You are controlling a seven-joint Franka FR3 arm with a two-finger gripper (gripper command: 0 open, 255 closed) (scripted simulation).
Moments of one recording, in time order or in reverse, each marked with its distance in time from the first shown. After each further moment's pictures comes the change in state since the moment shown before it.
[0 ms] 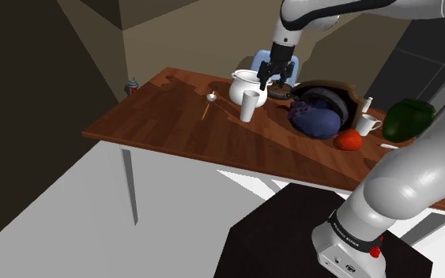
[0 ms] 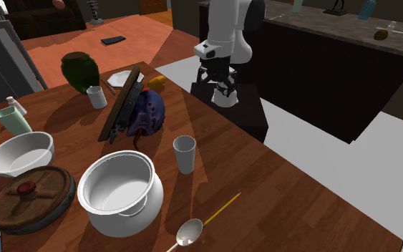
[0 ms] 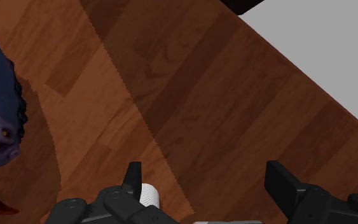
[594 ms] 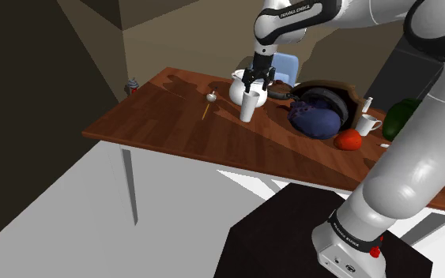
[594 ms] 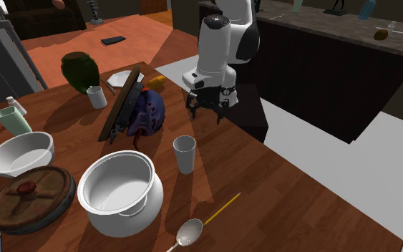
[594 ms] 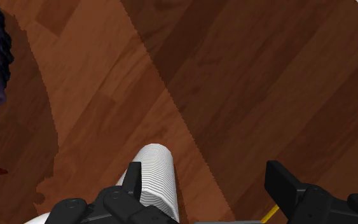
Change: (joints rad) arm -0.016 0.318 -0.023 0.212 0.002 0.119 -0.016
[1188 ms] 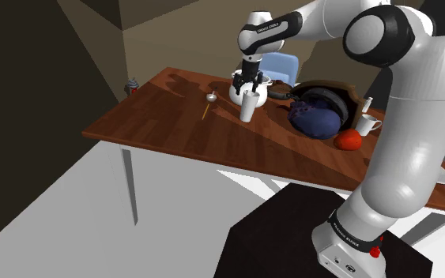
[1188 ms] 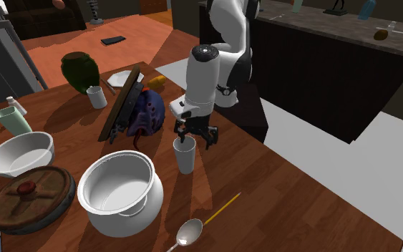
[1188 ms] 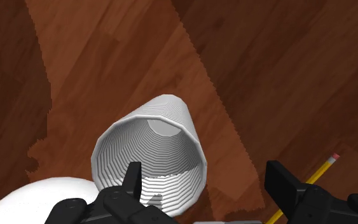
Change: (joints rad) arm -0.030 0.300 -0.012 0.274 0.019 0.036 -0.020
